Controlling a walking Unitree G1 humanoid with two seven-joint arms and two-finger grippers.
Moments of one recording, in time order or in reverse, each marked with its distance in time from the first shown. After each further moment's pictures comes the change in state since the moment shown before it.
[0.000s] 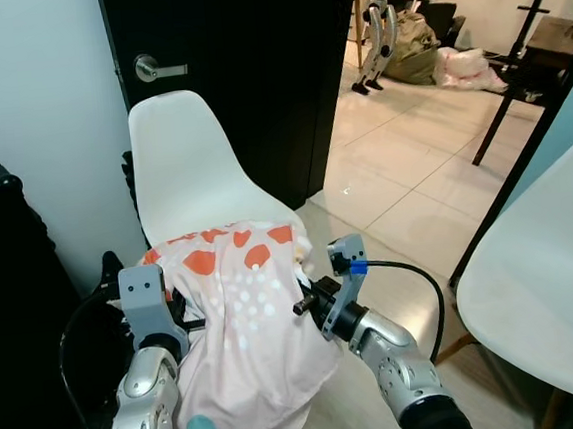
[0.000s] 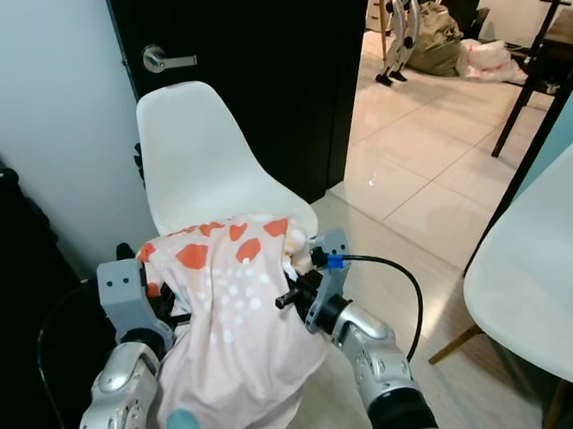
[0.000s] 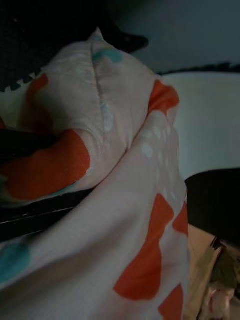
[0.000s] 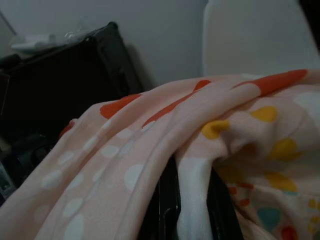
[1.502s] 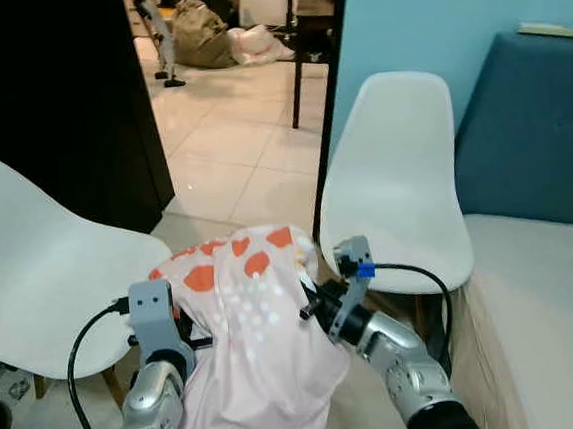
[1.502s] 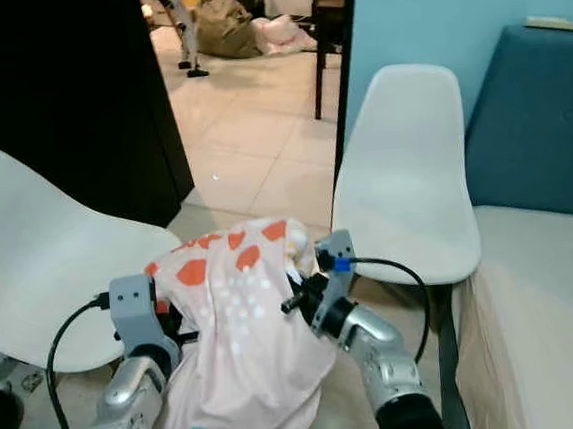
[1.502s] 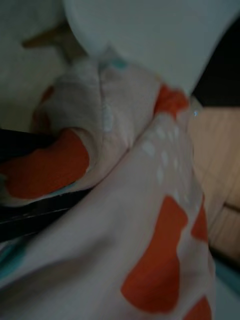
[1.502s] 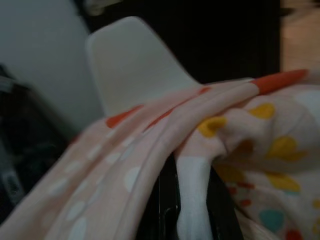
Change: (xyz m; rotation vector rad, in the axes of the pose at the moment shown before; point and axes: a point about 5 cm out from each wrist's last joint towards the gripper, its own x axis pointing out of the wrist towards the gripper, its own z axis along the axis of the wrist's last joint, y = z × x) left arm -0.008 -0.003 -0.020 -0.016 0.099 -0.002; right arm -0.013 -0.004 0.000 -0.004 0.021 0.021
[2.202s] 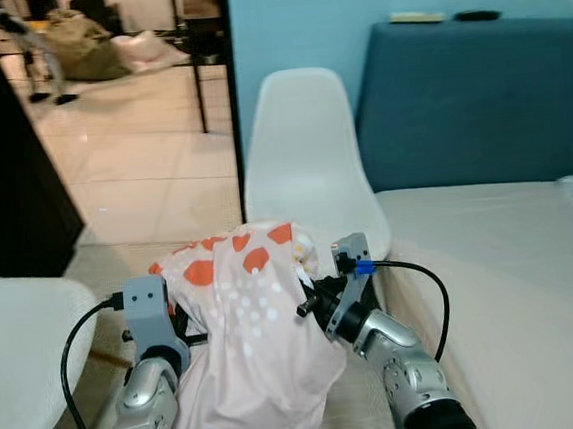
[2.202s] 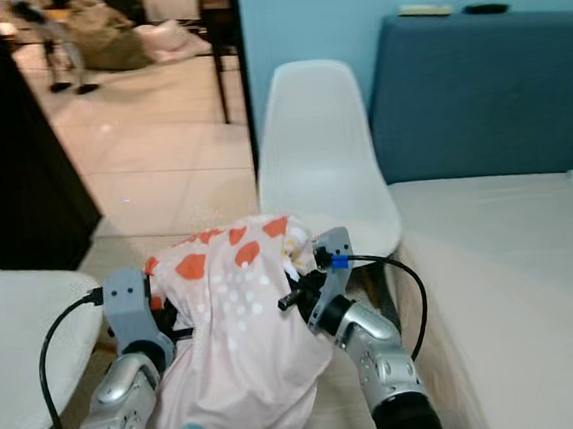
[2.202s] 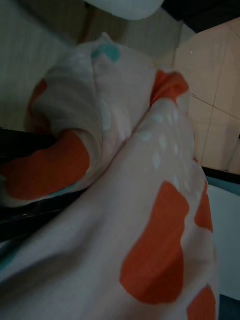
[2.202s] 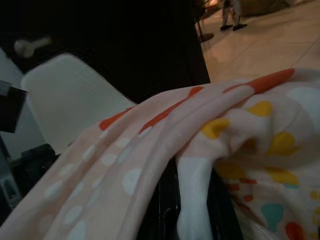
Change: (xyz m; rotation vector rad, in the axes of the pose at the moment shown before) left arm -0.001 -0.001 0.004 0.003 0.000 -0.016; right arm 0.001 0.000 0.001 0.005 -0.003 -0.016
